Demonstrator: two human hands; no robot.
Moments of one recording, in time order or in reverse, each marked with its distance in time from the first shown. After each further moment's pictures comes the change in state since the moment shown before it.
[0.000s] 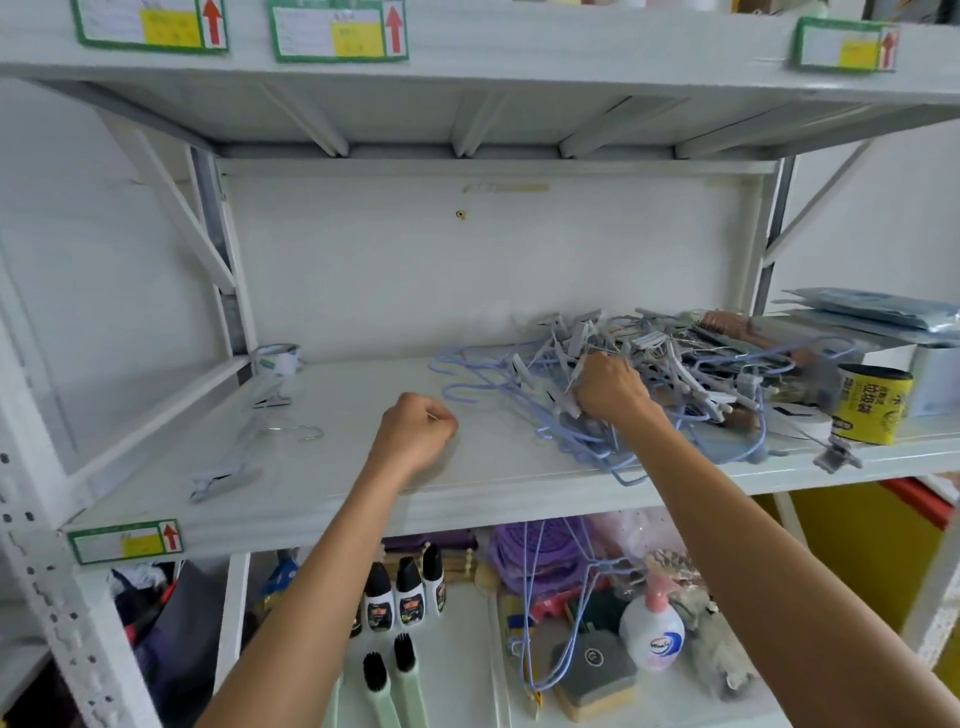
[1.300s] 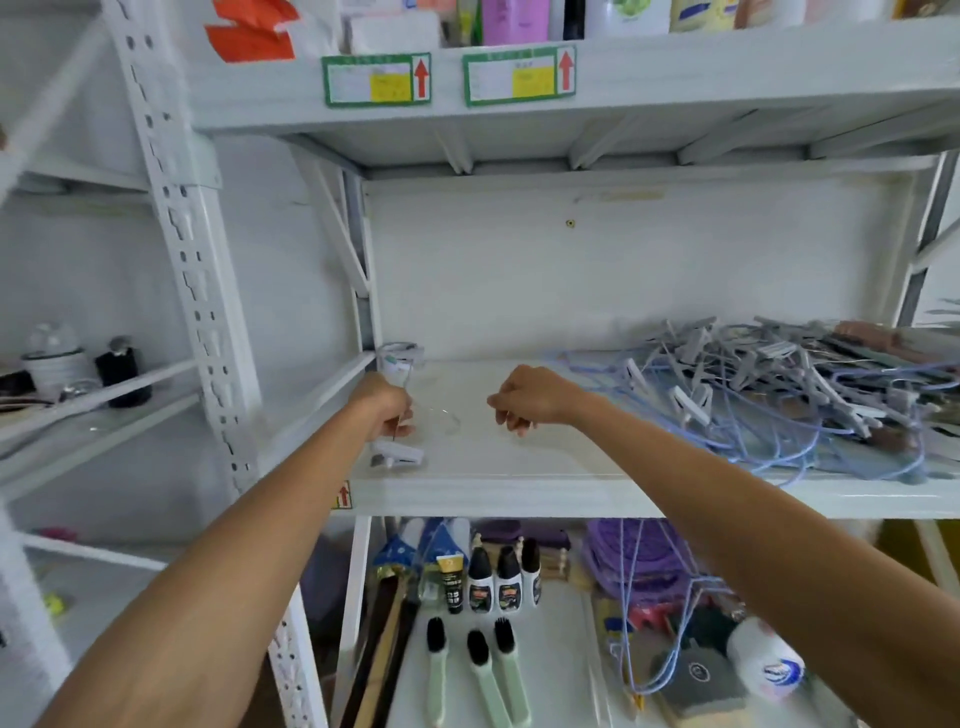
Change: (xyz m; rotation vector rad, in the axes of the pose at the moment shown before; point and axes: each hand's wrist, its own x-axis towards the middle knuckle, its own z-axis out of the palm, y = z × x) left_hand 0.031 -0.077 -0.165 -0.188 0.166 -0.432; right_hand -0.061 -0.191 0.051 0.232 -0.493 -0.436
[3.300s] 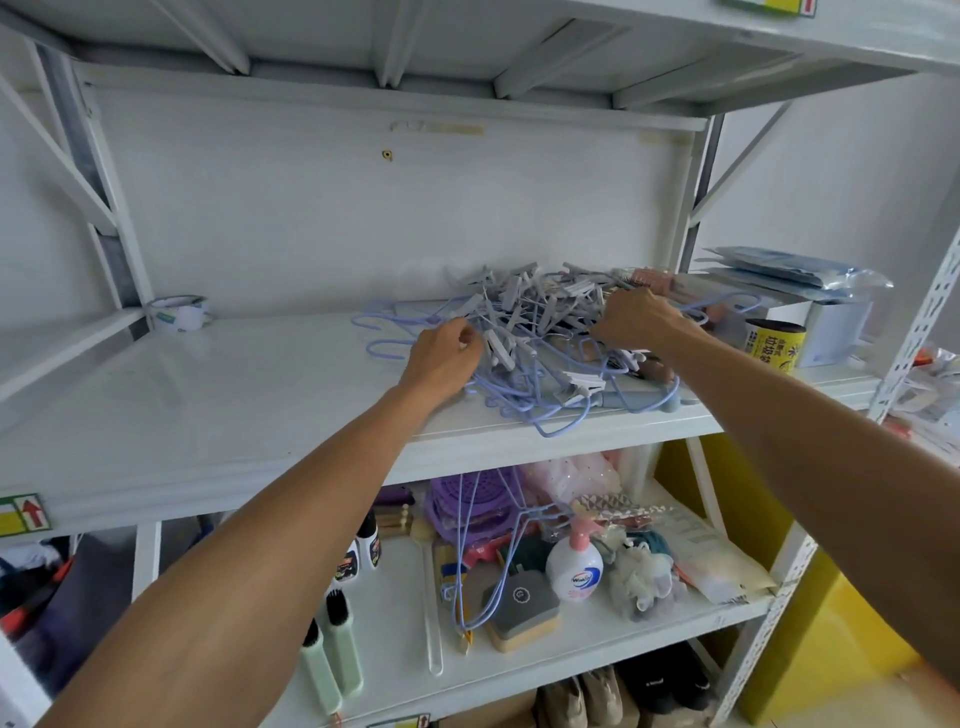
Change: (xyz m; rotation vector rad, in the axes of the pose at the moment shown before) left_hand -0.069 0.063 0.284 0.257 -0.268 0.776; right_hand -0.120 0.223 -0.186 -0.624 0.261 0.550
